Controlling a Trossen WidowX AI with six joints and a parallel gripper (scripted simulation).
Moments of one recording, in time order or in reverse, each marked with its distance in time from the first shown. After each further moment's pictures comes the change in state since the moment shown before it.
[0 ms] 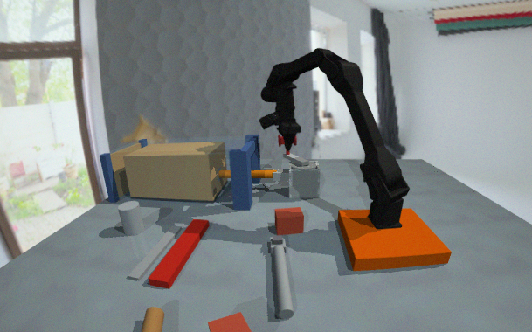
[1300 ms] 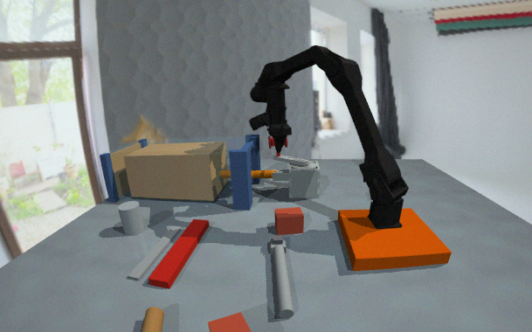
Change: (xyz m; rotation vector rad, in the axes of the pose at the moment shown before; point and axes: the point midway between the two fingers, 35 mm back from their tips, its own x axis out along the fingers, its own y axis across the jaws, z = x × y) arm -0.003 0.023 0.034 -0.009 -0.025 -0.015
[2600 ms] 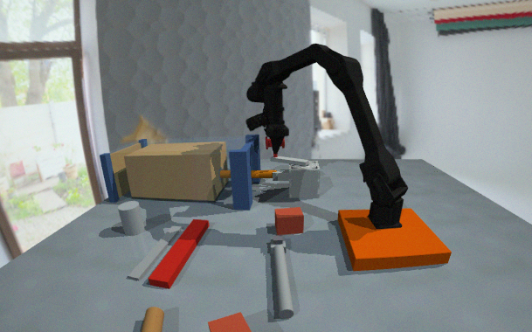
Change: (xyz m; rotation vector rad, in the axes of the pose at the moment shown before) arm -0.001 0.013 0.011 -0.004 -0.010 -0.006
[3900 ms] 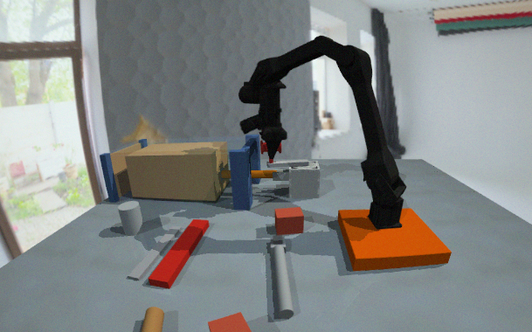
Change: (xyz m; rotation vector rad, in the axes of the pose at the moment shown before) arm -0.003 0.062 0.019 -0.029 -0.022 0.028
